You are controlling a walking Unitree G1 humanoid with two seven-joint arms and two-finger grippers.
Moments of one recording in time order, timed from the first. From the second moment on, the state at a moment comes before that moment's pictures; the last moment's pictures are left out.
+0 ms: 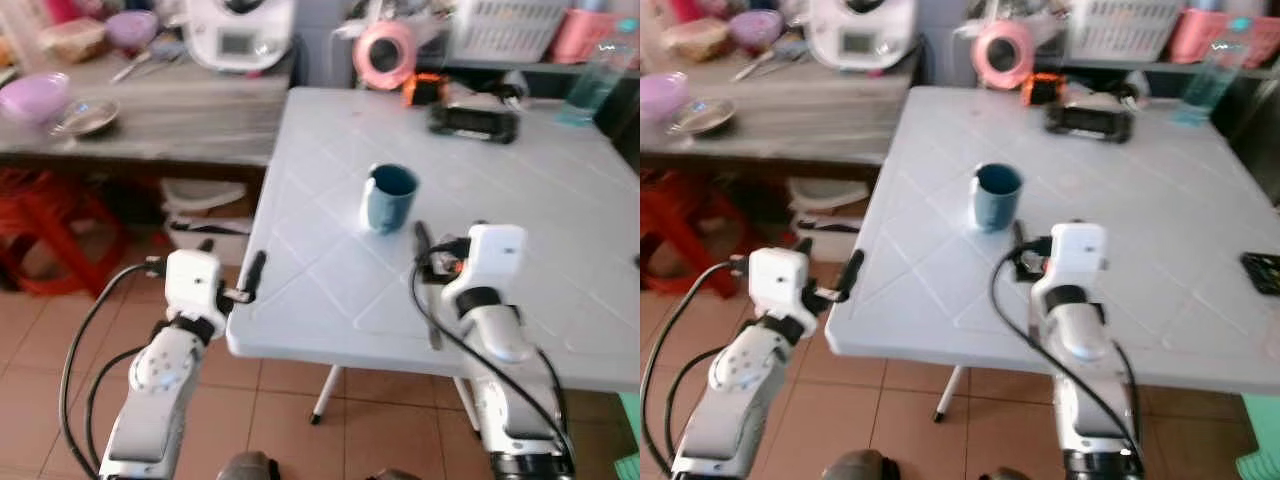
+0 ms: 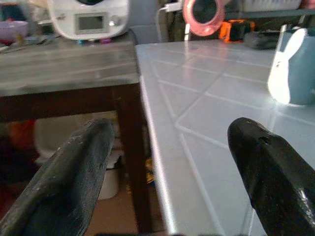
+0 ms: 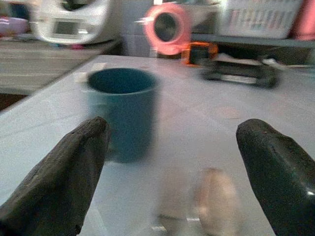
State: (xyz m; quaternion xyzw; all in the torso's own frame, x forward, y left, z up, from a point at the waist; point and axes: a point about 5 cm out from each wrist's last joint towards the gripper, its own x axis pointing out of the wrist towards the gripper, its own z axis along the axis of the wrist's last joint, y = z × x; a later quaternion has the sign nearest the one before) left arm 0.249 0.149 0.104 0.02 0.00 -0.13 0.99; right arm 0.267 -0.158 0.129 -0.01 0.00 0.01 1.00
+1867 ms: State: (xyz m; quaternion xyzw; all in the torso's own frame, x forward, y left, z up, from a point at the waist) left arm 0.226 0.156 0.109 0.03 0.04 -0.20 0.98; right arm 0.268 -0.162 0.096 0.00 0.17 0.06 0.98
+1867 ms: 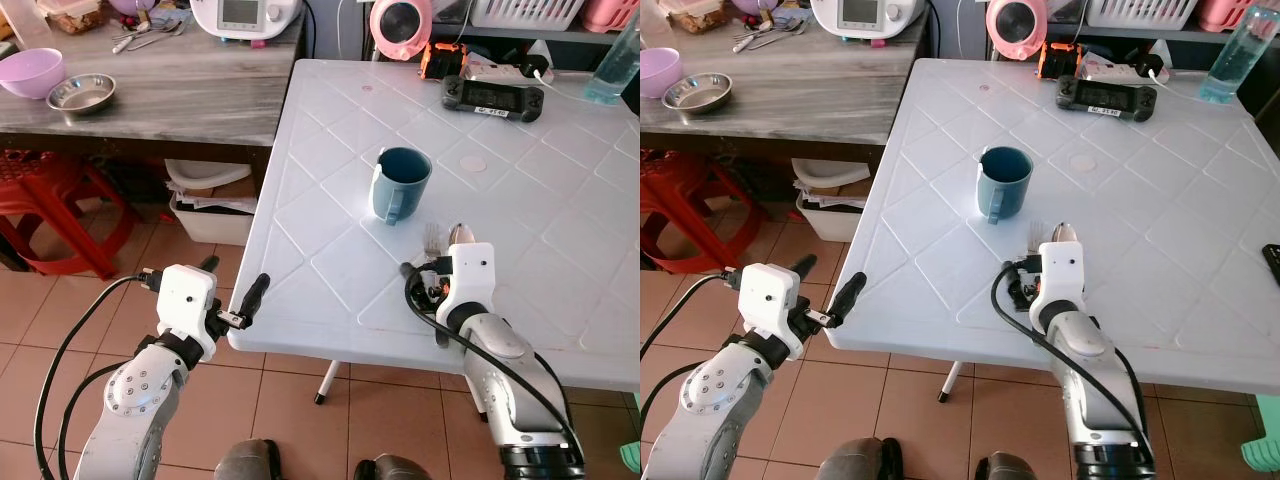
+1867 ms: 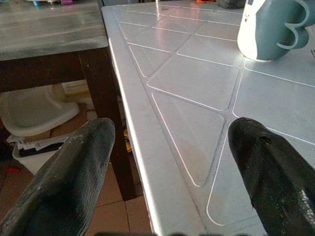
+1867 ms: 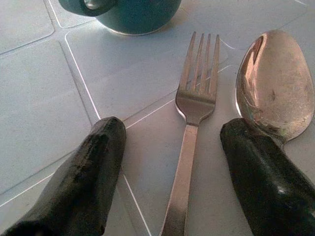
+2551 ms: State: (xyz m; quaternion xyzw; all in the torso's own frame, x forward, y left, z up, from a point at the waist) left arm 0.225 0.152 0.106 0.02 0.05 -0.21 0.98; right arm 0.272 -0.172 0.097 0.02 0.20 0.08 0.98
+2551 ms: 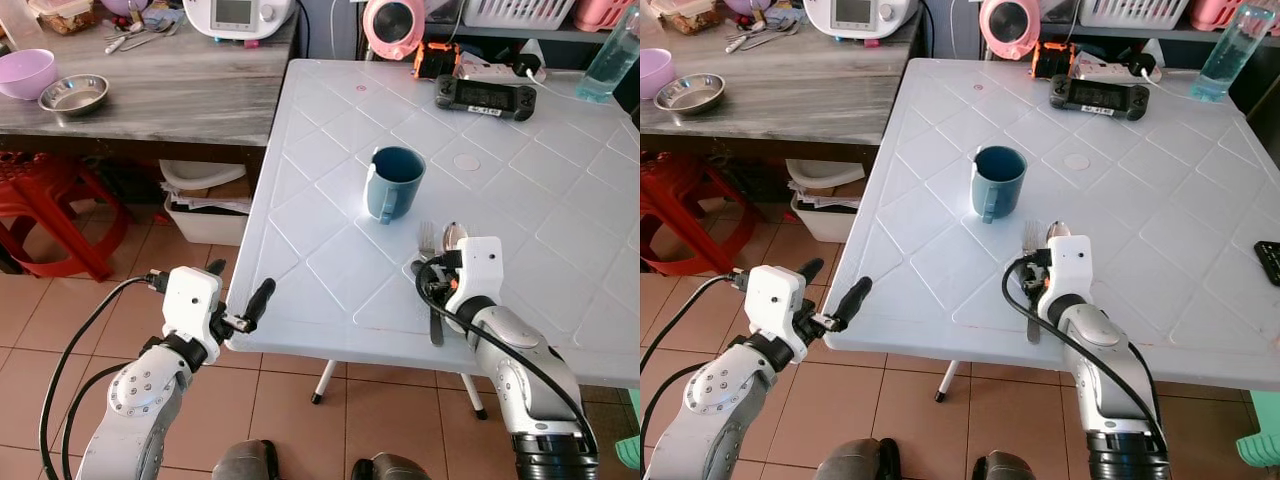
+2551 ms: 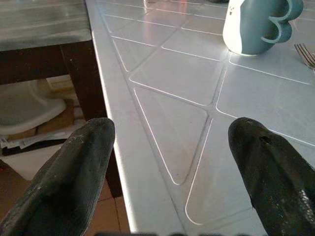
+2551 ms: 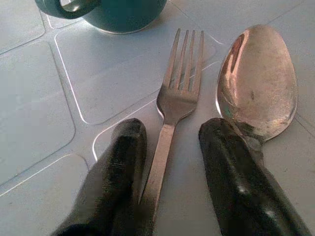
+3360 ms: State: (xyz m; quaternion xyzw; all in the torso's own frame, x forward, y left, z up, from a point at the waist) left arm 0.234 0.153 0.098 0.04 0.06 -0.18 0.98; right arm 0.263 -0.161 0.092 0.10 0.20 0.03 0.97
